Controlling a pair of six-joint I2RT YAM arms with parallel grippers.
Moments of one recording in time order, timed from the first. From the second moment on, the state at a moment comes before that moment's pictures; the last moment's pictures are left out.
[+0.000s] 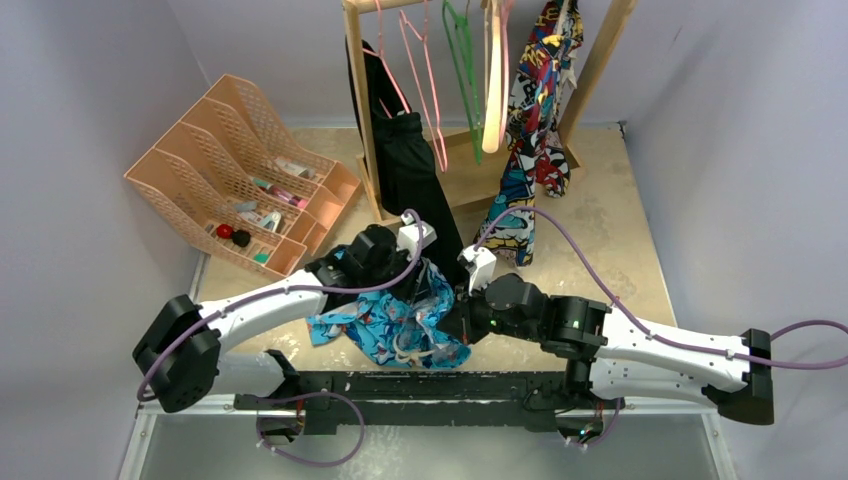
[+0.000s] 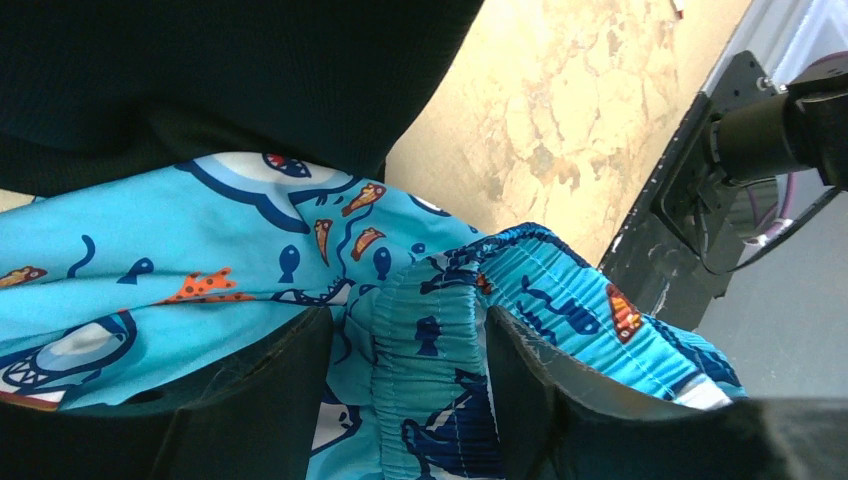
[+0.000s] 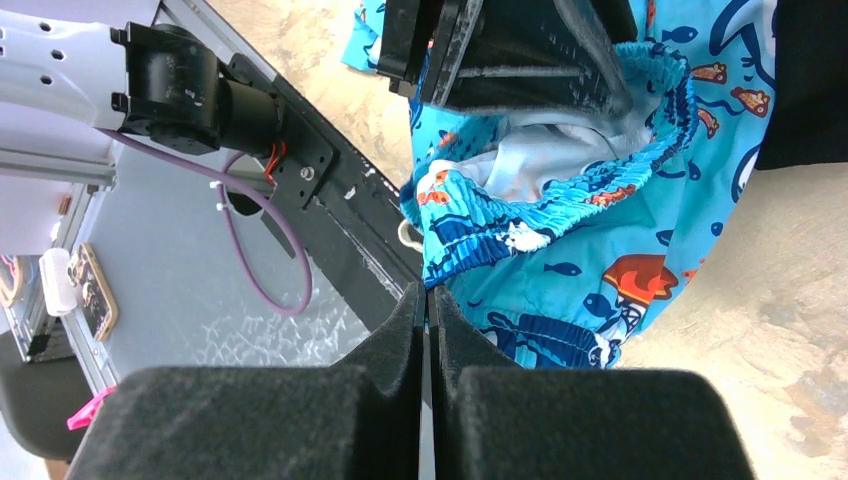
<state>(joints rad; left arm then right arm) -0.82 1.28 0.74 -0.08 0.30 -0.29 1.24 0.88 0.76 -0.43 0.14 0.74</state>
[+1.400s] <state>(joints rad) -0.82 0.91 0.83 -0.59 -0.64 -0.78 1.03 0.90 0.67 -0.50 0.32 1.11</state>
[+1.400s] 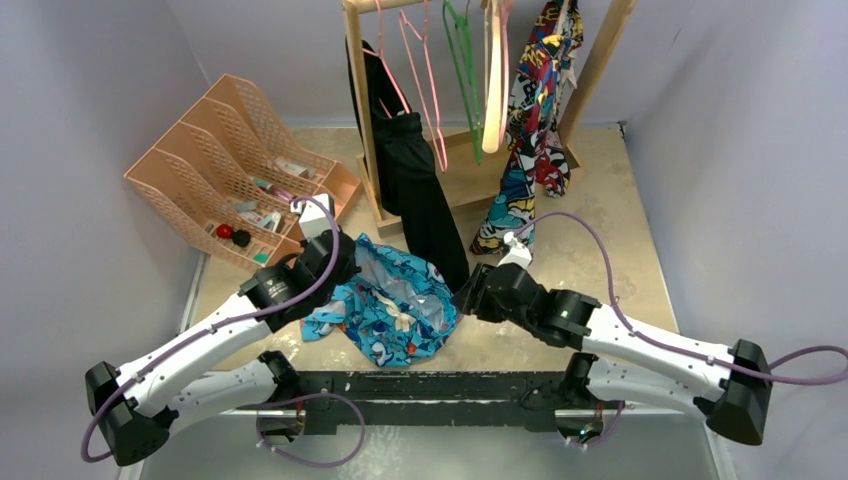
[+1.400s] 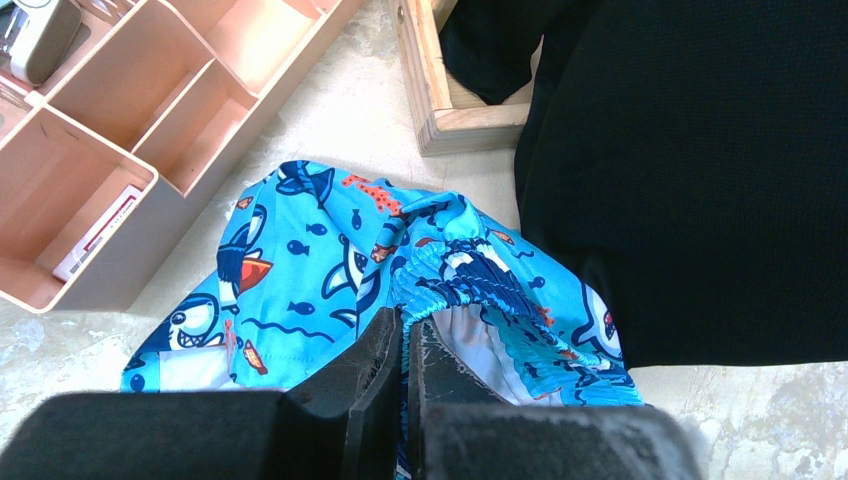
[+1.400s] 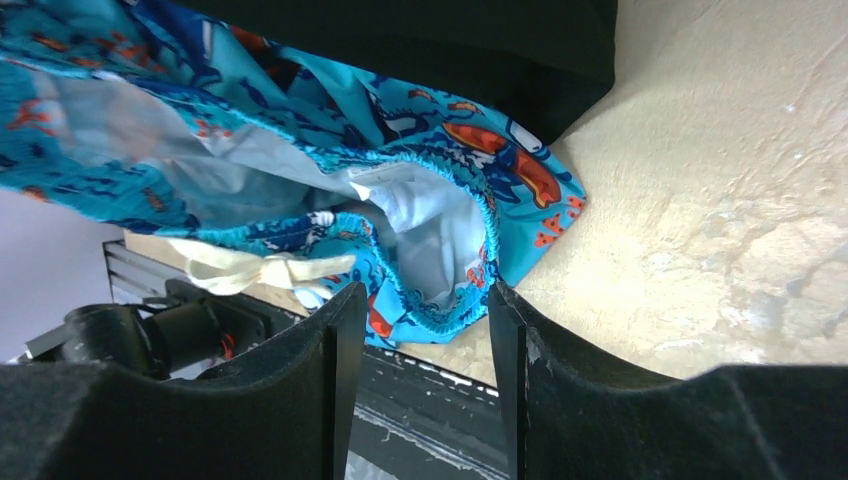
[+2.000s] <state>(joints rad) -0.82 0.88 0.83 -0.59 -0.60 -0.78 1.03 1.15 0.51 -0.16 0.29 1.05</state>
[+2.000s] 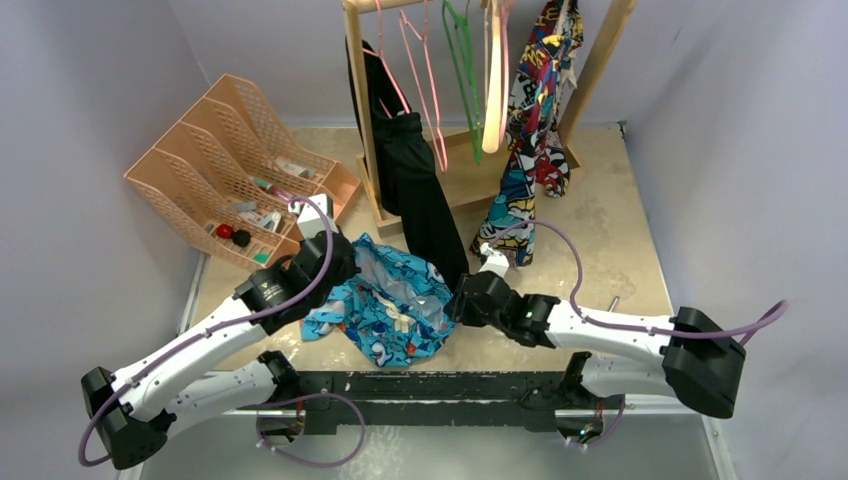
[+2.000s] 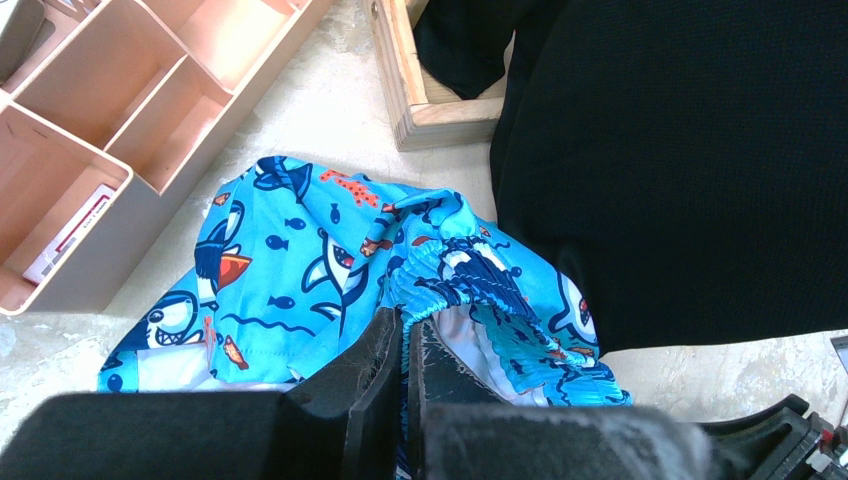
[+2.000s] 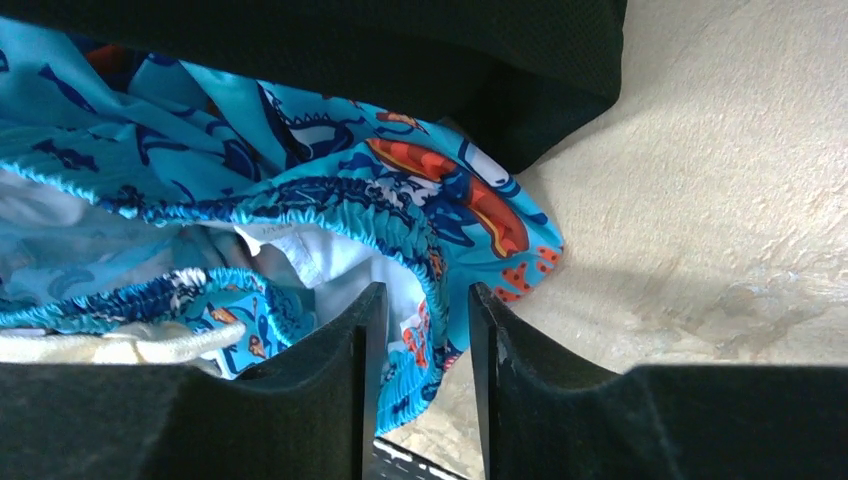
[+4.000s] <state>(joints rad) -0.83 0.87 0.88 -0.54 -0.36 -0.60 1.02 0.95 1.38 -0.80 0.37 0.75</state>
